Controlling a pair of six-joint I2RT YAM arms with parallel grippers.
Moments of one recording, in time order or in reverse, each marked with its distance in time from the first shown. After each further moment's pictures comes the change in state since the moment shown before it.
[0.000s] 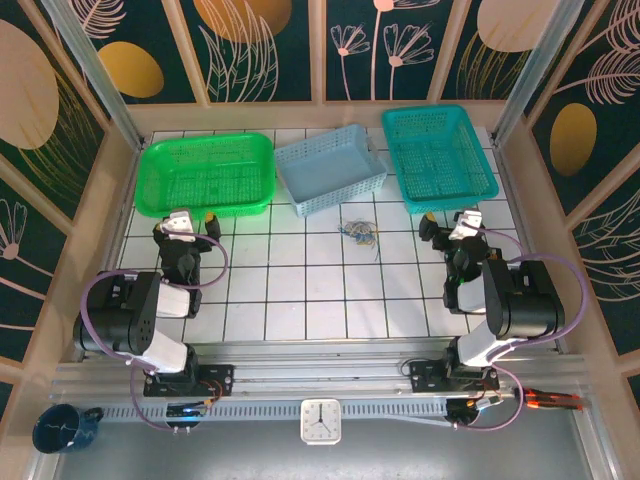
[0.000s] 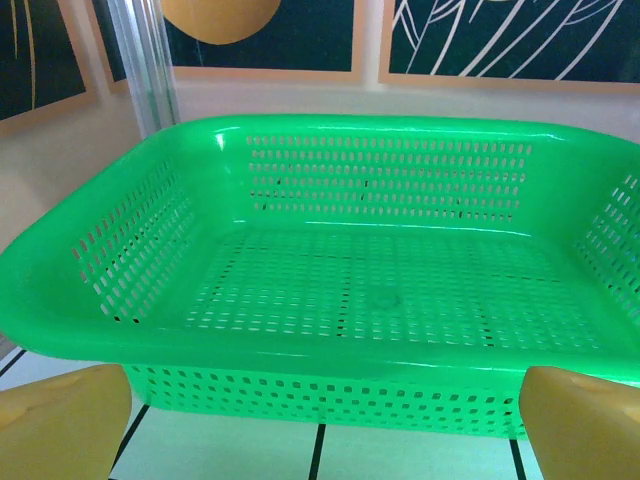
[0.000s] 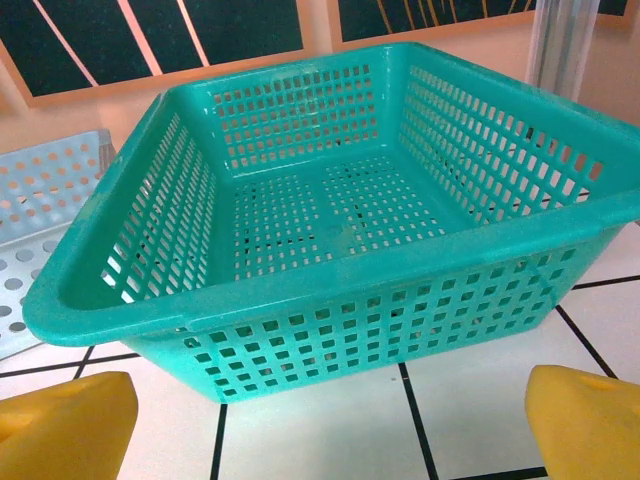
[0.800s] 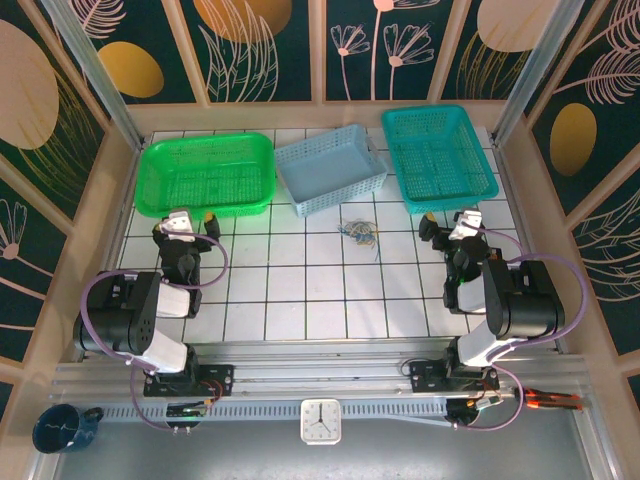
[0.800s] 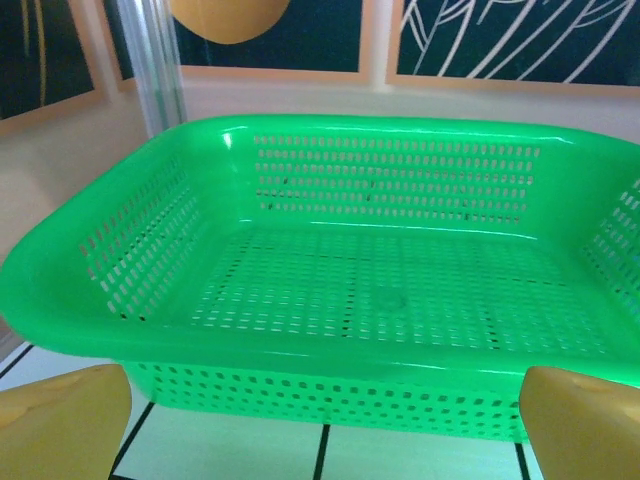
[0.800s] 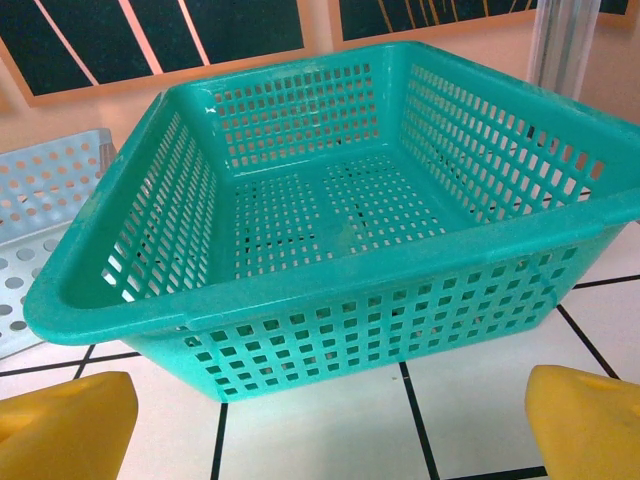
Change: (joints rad) left arm 0.000 0.000 0.000 0.001 -0.026 -0.013; right arm 0.000 0.000 0.000 -0.003 -0.003 0.000
